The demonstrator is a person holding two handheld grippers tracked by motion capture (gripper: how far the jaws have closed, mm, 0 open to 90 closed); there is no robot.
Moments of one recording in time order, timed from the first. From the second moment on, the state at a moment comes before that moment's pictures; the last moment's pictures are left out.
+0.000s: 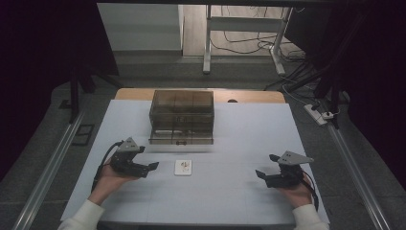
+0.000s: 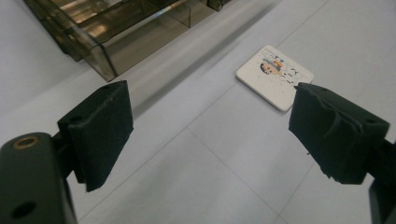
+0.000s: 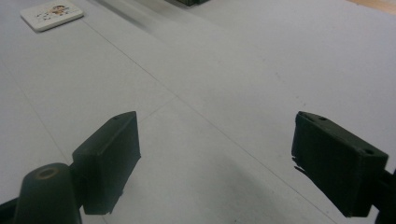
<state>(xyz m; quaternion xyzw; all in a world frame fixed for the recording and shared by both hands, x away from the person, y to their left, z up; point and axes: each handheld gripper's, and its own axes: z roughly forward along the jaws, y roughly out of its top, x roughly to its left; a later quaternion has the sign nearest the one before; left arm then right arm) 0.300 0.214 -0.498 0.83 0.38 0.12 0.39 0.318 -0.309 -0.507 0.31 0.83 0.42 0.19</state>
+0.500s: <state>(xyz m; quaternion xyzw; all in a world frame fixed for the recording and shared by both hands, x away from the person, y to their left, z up) 0.314 0.192 -0.498 0.85 0.34 0.10 0.39 0.318 -0.308 -0.507 0.30 0.83 0.43 0.19</state>
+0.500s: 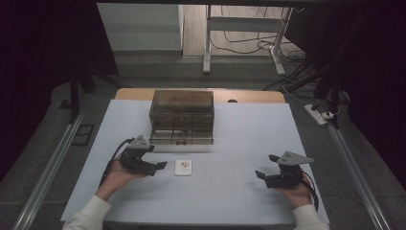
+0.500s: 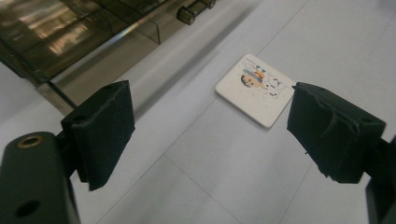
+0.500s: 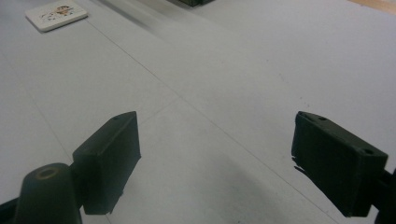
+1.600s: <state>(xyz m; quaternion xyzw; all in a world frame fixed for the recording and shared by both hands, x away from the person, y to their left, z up) 0.329 0.155 -0.488 0.89 0.27 0.07 0.36 0.318 -0.306 -0.509 0.30 0.84 0.42 0.18</state>
